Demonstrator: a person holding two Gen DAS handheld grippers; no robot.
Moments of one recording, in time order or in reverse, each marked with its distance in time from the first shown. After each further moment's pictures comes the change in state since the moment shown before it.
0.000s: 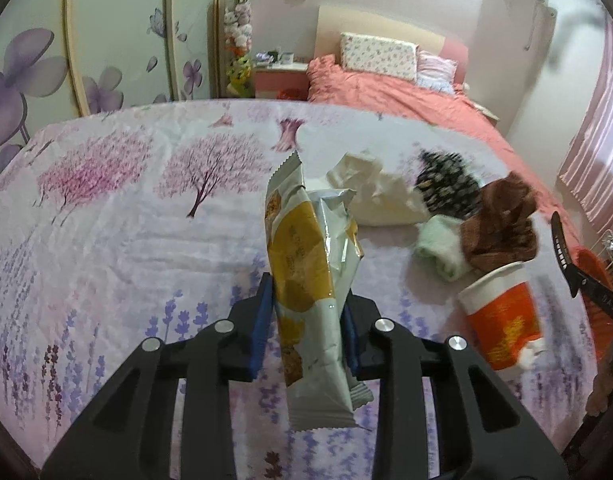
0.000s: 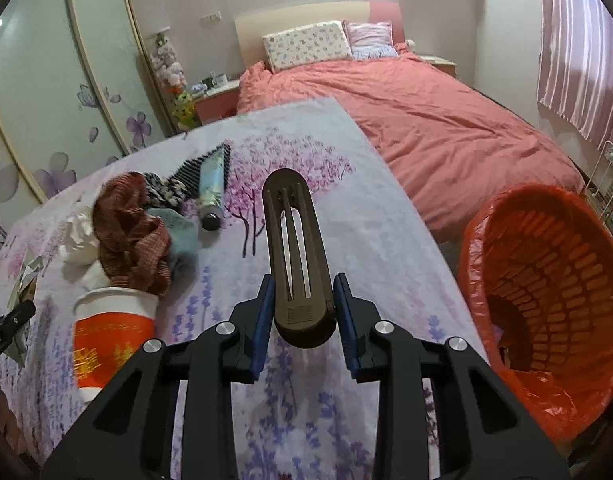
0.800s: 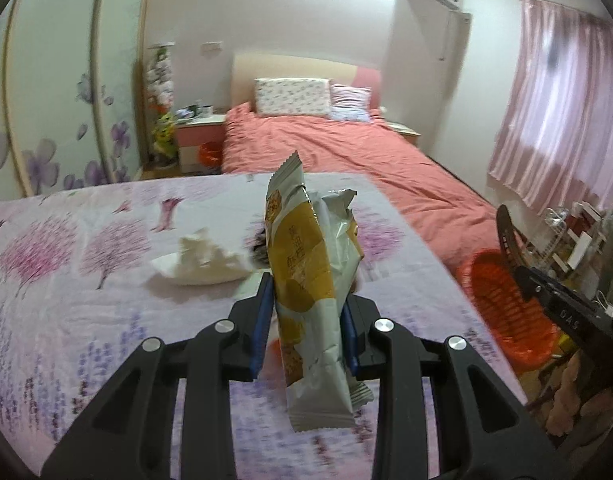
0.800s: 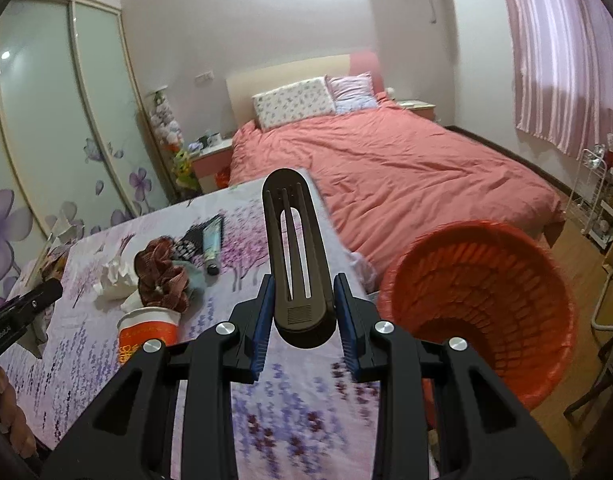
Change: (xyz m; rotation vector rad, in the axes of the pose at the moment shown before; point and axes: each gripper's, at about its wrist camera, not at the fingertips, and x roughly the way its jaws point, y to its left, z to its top) left arm -0.081 -0.127 0.014 0.172 -0.154 -0.233; right arm -0.086 -0.045 -0.007 0.067 -0.208 -0.030
